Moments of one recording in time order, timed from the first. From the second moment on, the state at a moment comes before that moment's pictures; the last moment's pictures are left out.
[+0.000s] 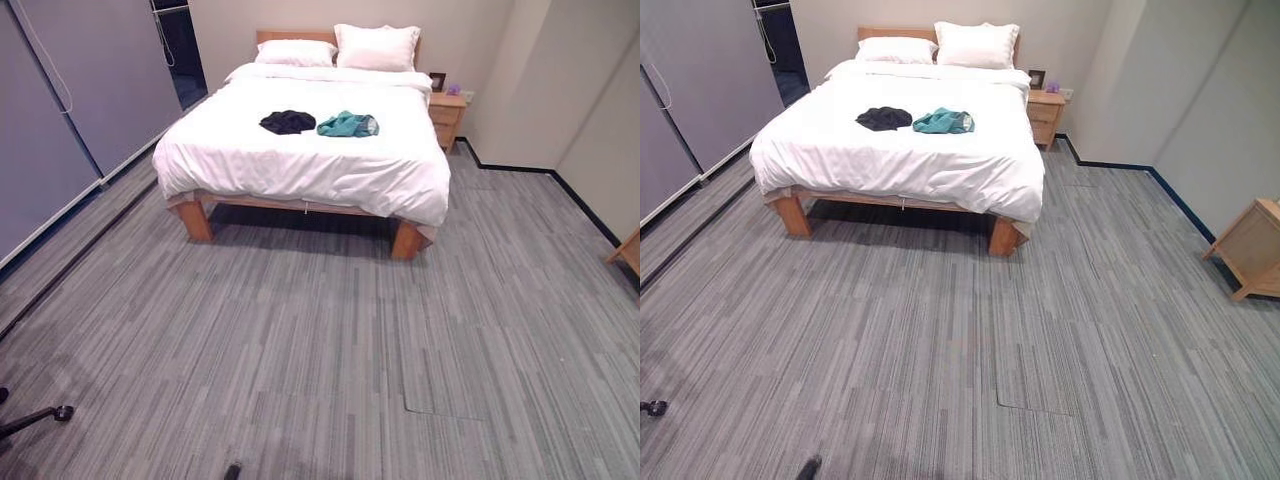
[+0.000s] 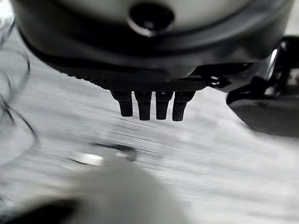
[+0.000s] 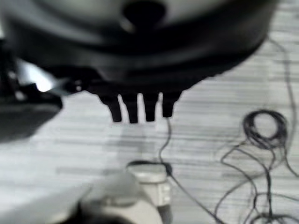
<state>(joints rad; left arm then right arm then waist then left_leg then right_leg) 0.01 0.20 -0.10 1.32 -0.33 -0.01 -0.04 0.06 -0.18 0.11 1.41 0.20 0.04 -0.01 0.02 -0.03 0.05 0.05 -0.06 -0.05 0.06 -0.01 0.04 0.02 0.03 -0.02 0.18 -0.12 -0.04</state>
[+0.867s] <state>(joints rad) -0.05 0.35 -0.12 0.75 -0.51 -0.02 0.04 -0.07 -0.30 0.01 0.69 0.57 -0.06 -0.09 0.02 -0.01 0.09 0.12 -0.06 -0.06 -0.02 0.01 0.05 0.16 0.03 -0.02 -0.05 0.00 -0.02</state>
